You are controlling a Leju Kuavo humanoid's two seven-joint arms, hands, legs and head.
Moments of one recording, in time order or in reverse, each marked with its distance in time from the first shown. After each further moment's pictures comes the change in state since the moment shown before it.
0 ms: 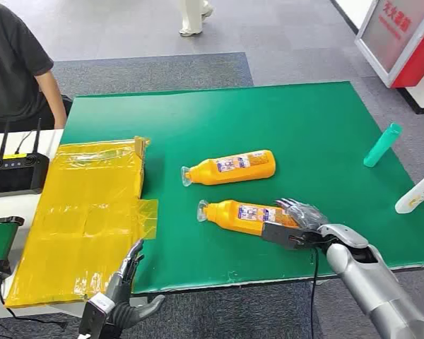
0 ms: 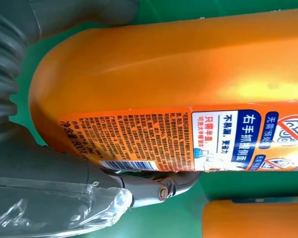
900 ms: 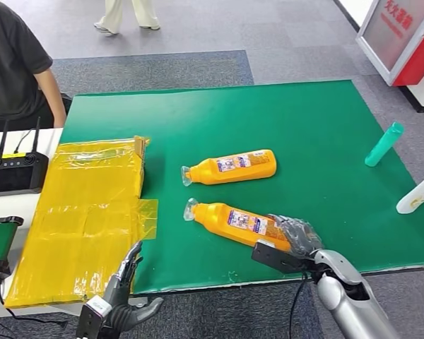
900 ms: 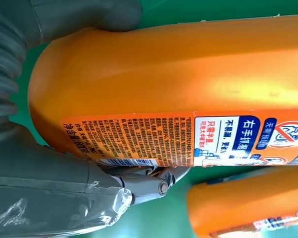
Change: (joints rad) left arm 0.028 -0.025 0.050 -0.033 -0.029 -0.056 0.000; right arm 0.256 0.085 -0.133 -0.261 0.057 -0.161 -0.012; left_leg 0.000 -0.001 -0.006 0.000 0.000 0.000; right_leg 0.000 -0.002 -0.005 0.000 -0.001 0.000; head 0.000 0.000
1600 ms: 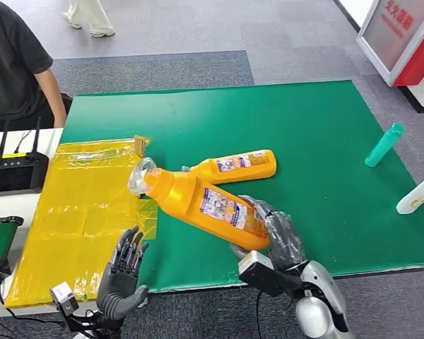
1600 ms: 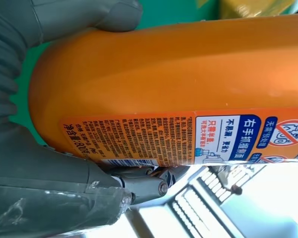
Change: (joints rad) left arm -0.059 -0.079 0.103 0.009 0.290 -0.420 0.026; right arm 0.203 0.290 -0.085 -0.368 -0.076 -0.088 -0.250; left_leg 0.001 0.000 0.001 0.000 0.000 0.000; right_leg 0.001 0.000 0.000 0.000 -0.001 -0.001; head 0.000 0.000
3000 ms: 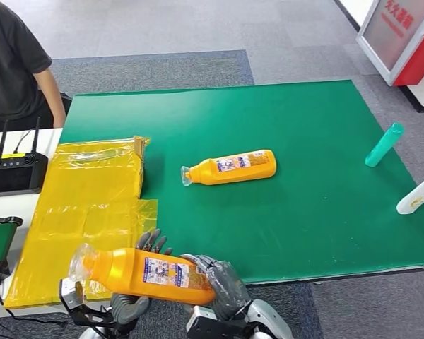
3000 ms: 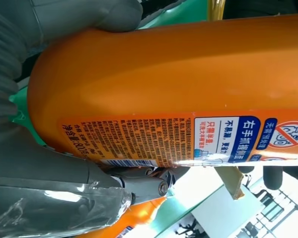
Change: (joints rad) left arm -0.056 0.093 -0.218 0.074 0.241 -0.193 0.011; right arm 0.000 0.036 0.272 0.401 0.019 -0.158 -0.104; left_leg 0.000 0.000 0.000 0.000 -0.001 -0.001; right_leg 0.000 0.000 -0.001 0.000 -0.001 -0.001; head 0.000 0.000
